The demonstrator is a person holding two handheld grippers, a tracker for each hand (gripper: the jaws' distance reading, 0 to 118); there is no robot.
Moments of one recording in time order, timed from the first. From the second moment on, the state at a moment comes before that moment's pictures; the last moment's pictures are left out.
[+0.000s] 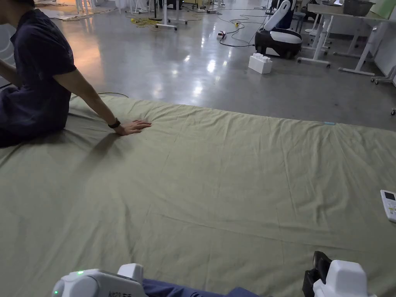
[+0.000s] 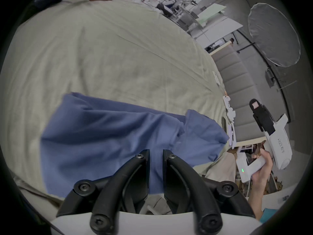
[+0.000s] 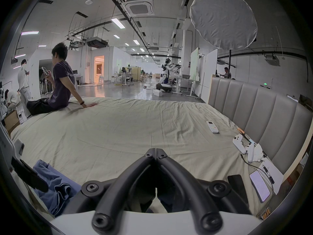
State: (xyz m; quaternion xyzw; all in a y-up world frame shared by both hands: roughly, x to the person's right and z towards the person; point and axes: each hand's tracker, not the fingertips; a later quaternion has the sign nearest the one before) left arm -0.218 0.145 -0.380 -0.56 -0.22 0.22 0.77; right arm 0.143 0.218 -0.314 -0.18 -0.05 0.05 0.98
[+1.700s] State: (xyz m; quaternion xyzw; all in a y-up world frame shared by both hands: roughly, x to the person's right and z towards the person) left arm -0.351 0.066 -0.407 -0.50 -0.27 0.34 0.75; right arm 0.125 0.227 -0.321 -0.18 -0.05 0.07 0.98
